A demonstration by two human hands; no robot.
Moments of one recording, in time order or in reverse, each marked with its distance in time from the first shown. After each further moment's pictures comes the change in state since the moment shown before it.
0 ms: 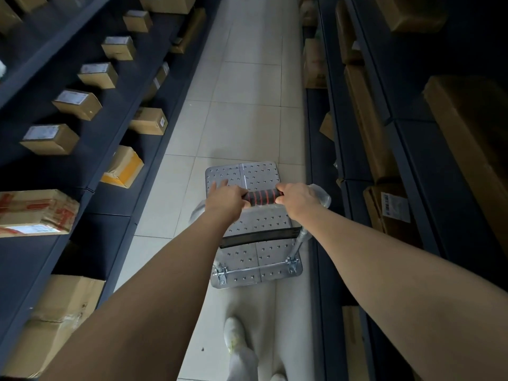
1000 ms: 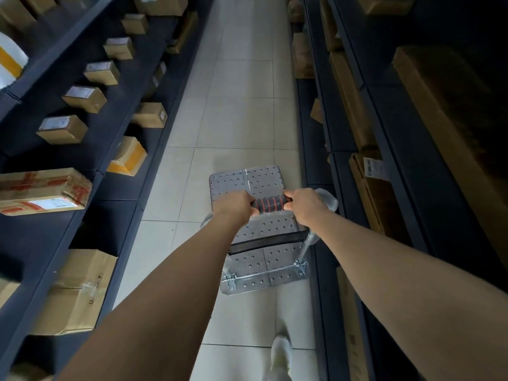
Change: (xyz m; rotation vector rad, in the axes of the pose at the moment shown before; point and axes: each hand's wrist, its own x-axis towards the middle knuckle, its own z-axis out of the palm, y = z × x) left_hand -0.144 0.031 0.049 0.071 -0.047 -0.006; right_hand -0.148 0.013 0.064 0.046 0.009 0.050
